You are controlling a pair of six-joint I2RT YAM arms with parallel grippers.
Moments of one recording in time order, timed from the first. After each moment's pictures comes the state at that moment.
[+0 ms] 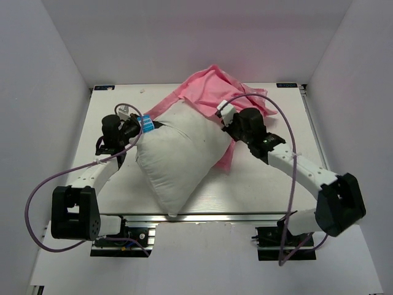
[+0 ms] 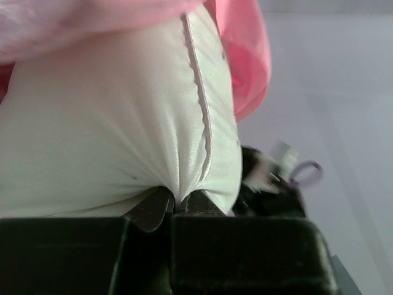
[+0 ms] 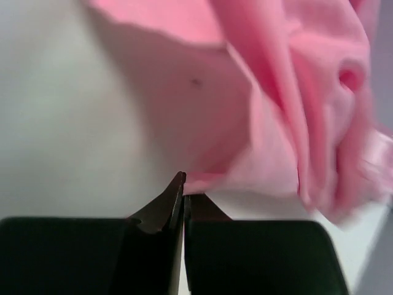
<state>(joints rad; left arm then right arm) -0.07 1.31 0.73 0.37 0.68 -1.34 0.55 1.41 0.96 -0.01 0.05 -0.48</state>
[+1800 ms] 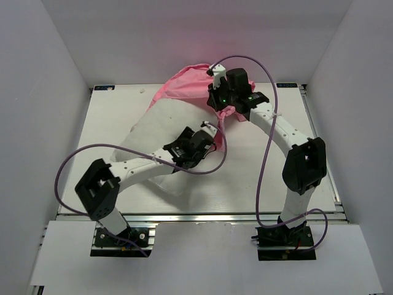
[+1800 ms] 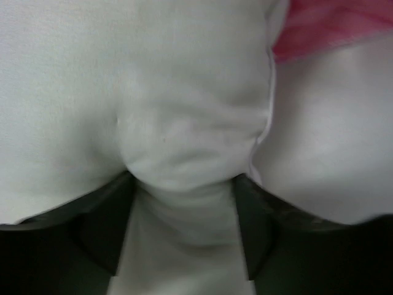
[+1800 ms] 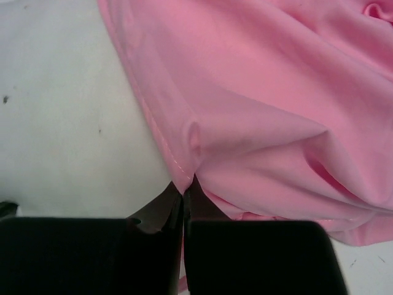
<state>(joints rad) -0.92 1.60 1.15 -0.38 -0.63 0.00 0.50 1.85 1.70 -0.36 -0.27 -0.11</state>
